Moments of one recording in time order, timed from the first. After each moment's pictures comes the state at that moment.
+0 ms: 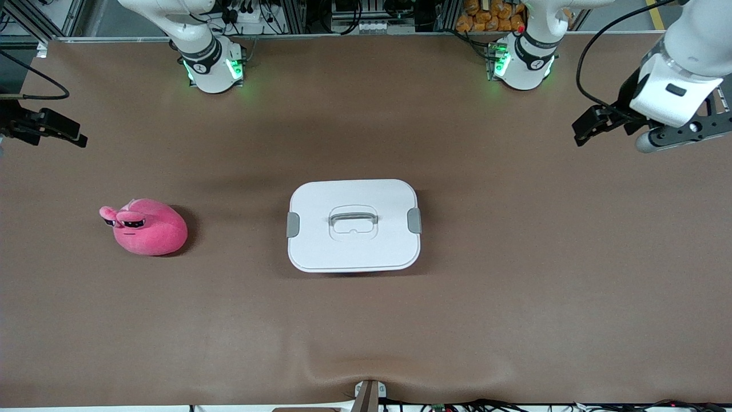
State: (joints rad) left arm -0.06 -0.04 -0.18 -1.61 0.03 1.53 -0.45; right arm -0.06 -0.04 -0.03 -1.62 0.03 1.48 -0.01
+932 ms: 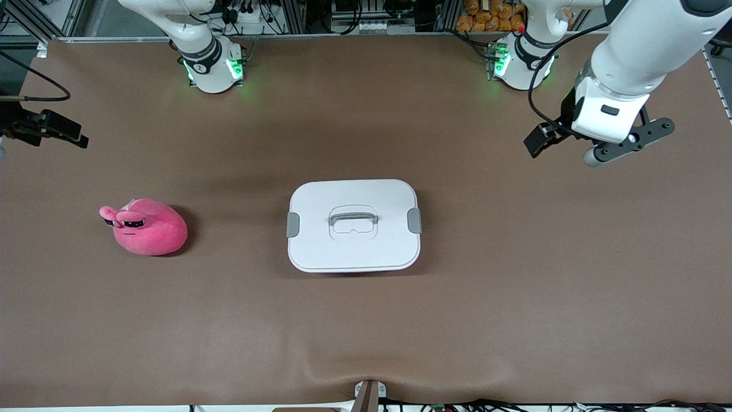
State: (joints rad) left arm -0.08 0.03 -0.30 -1.60 0.03 1.57 -0.78; right arm -0.06 -0.04 -0.03 -1.62 0.03 1.48 -0.01
